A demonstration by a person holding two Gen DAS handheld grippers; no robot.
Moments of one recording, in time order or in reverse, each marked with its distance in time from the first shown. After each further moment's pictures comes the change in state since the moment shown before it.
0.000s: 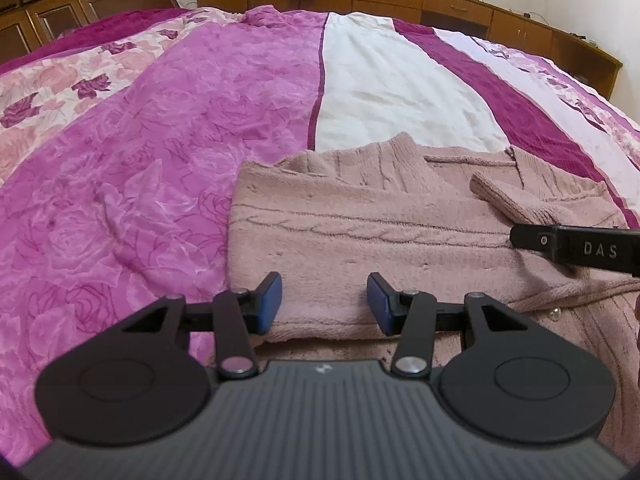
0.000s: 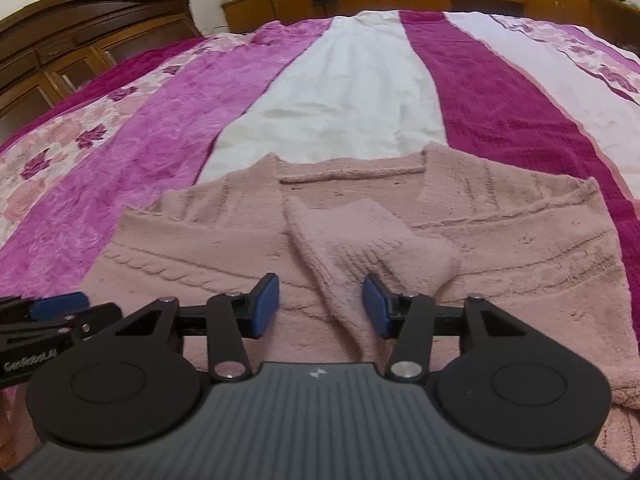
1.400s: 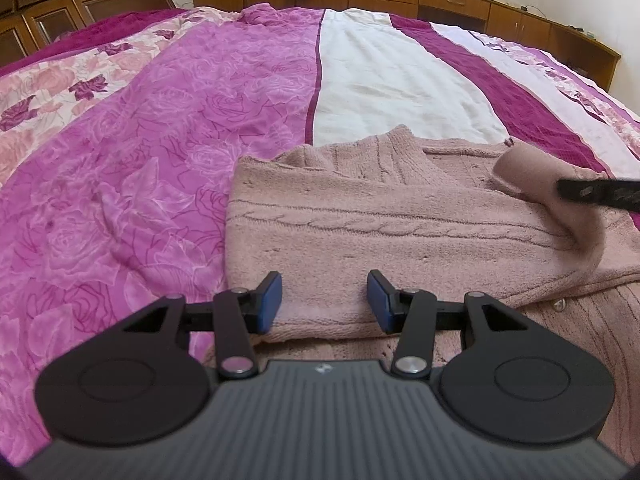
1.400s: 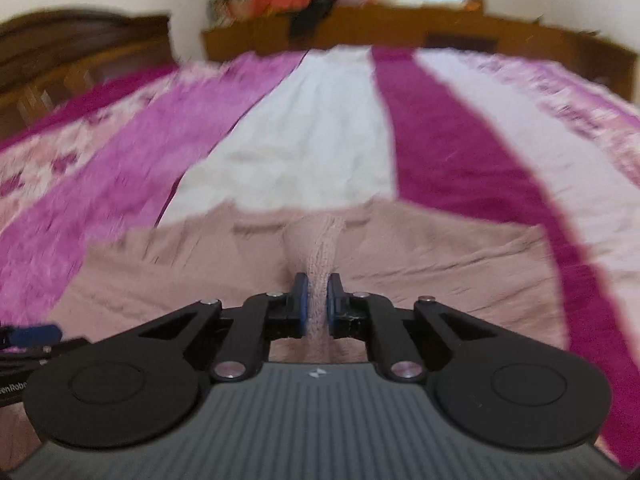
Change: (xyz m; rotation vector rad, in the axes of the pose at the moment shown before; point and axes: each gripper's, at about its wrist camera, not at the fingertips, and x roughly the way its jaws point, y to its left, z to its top) left arm 0.003 -0.002 -0.003 0.018 0.007 0.005; right arm -0.039 -0.029 0.007 0.020 -0.163 -0.106
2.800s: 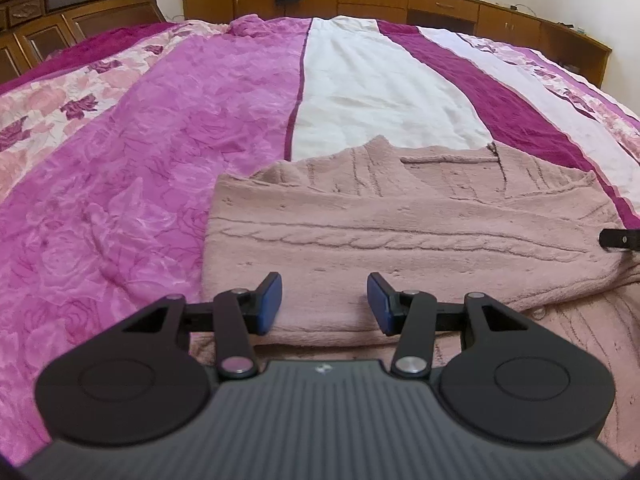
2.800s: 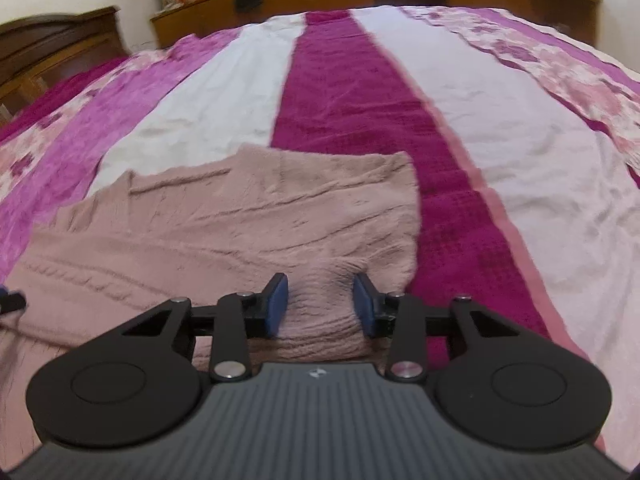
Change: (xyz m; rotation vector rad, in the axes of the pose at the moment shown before) left arm -0.004 -0.020 0.005 0.037 -0.021 -0.011; right arm 0.006 -0.111 -0.021 0.101 0.135 -0.074
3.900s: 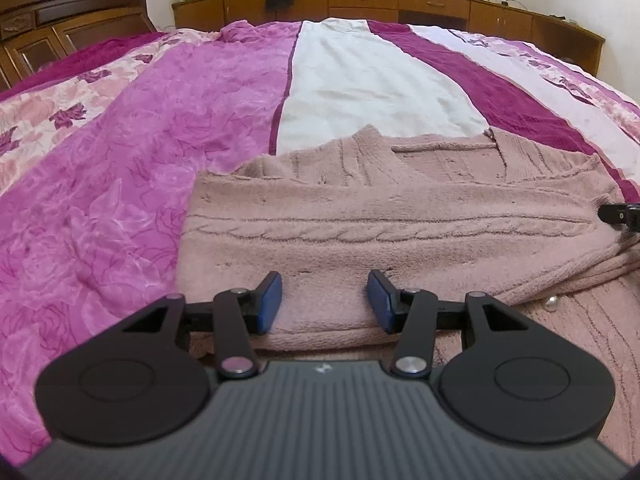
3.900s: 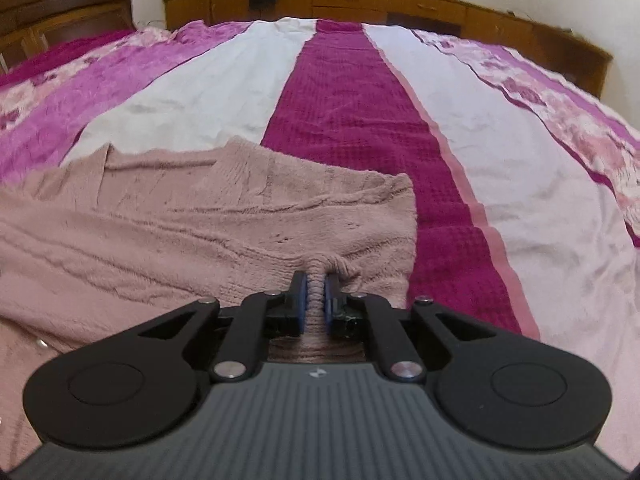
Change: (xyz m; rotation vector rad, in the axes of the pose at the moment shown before) left arm 0.017 -0.009 -0.011 0.035 -0.024 0.003; right arm 0.022 0.007 0.006 -0.156 -0.017 -0.038
